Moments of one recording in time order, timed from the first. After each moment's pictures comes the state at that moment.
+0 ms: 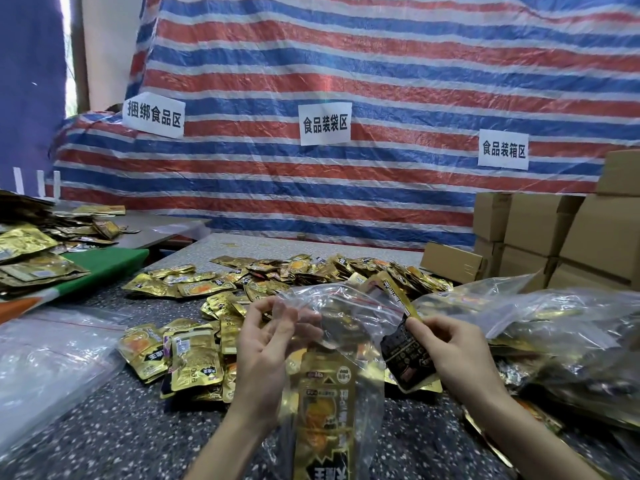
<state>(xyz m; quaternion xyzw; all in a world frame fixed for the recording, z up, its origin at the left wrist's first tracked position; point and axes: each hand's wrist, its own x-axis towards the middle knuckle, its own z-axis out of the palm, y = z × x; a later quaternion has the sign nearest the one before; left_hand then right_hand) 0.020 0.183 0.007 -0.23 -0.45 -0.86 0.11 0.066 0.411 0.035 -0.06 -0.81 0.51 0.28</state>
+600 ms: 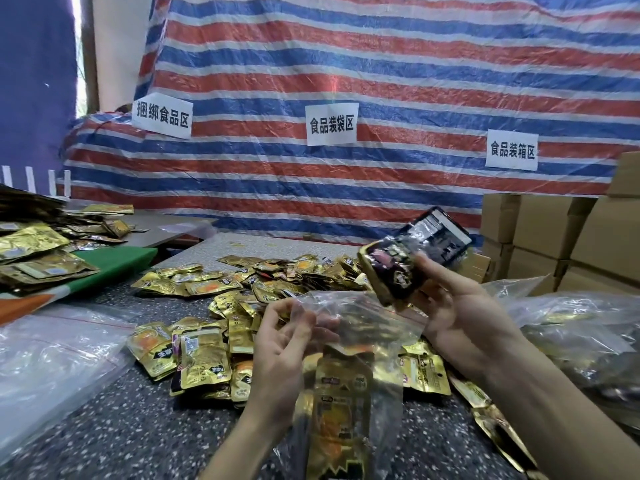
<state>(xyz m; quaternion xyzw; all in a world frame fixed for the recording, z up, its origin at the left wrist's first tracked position) 0.023 0.188 0.004 -0.25 -0.47 -0.84 0.10 0.083 0.366 0.111 0.02 -0.49 0.87 0.10</state>
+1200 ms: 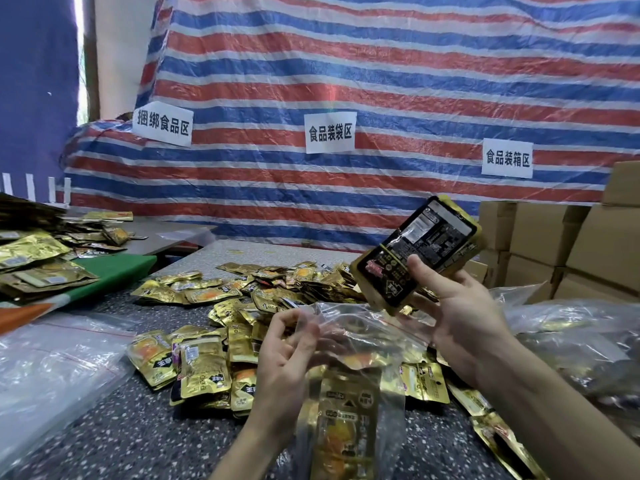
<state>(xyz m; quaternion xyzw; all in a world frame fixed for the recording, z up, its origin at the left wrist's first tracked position) 0.029 0.189 0.006 -0.26 -0.45 -0.85 0.07 0.082 0.360 0.117 -0.02 -0.58 0.78 0.23</state>
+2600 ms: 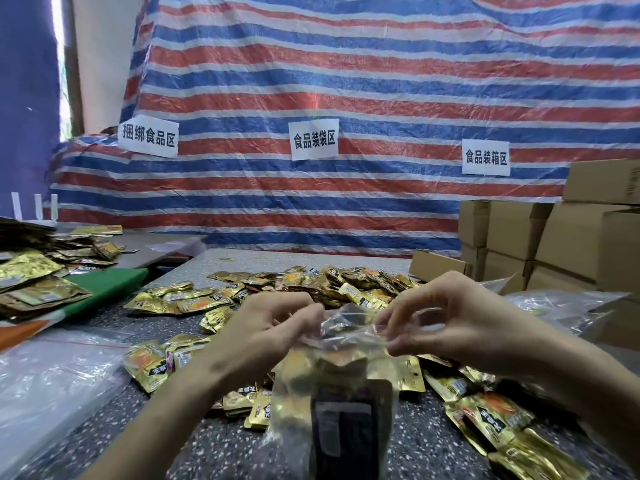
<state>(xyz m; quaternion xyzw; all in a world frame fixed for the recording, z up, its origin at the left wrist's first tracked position) 0.071 0.146 0.101 -0.39 -0.79 -0.46 0.12 0.153 0.387 0.158 0.22 -0.92 0.30 0.08</state>
